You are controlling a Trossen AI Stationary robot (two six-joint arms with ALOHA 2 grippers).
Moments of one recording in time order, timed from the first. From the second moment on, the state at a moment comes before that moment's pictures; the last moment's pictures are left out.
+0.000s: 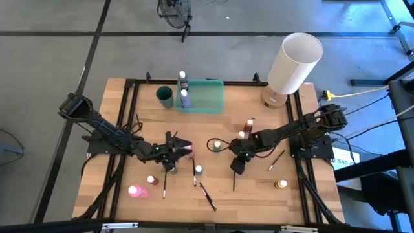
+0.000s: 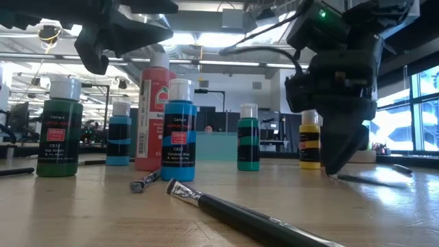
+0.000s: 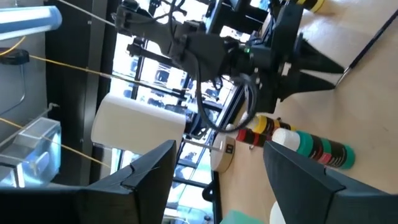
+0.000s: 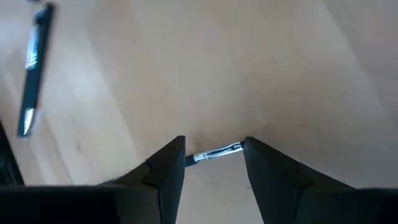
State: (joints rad) left arm -0.47 1.32 0.43 0.84 -0.70 1.16; right arm 0.21 1.66 0.77 -0.19 -0.20 0.78
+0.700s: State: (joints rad) left arm -0.47 1.32 0.43 0.83 -0.72 1.14; right arm 0.24 1.66 0.95 -0.50 -0.09 0.99
